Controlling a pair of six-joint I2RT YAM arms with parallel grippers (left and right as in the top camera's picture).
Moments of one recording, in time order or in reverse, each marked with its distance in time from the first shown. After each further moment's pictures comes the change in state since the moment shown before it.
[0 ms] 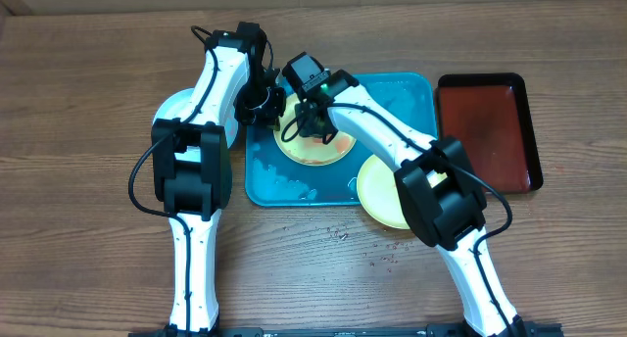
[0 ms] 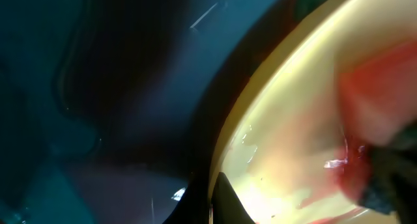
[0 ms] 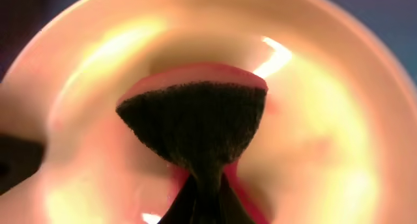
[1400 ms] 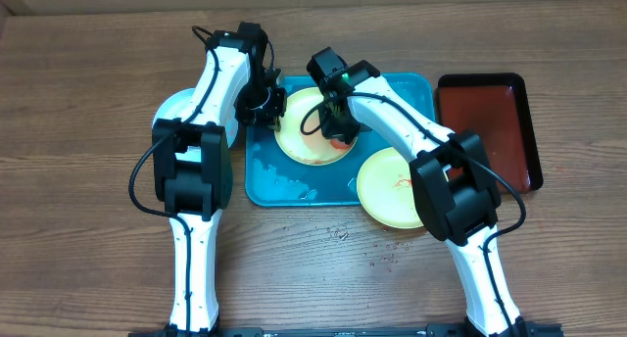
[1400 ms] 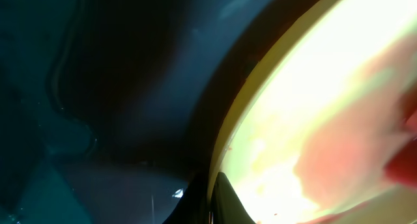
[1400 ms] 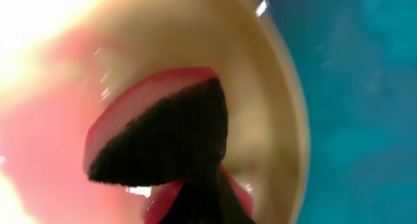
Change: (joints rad) left arm -0.003 0.000 0.000 -0.001 0.000 -0.002; right arm -0.083 -0.023 -0.024 -0.130 0.036 -0.045
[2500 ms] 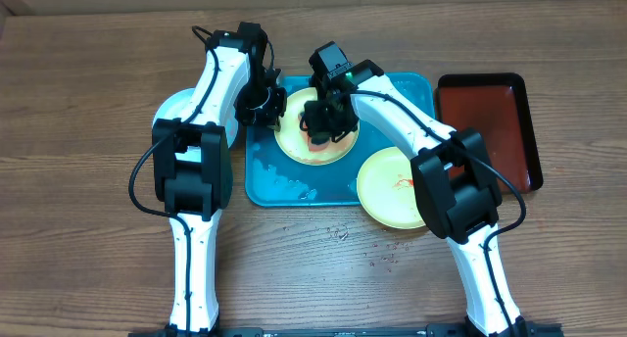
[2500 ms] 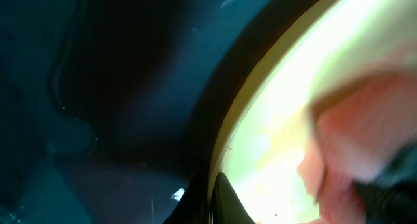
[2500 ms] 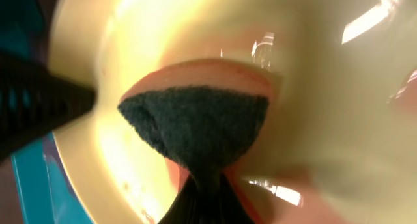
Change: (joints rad) left arm 0.000 0.000 0.000 0.000 0.001 0.000; right arm -0.014 0.005 -0.004 0.101 -0.399 -0.026
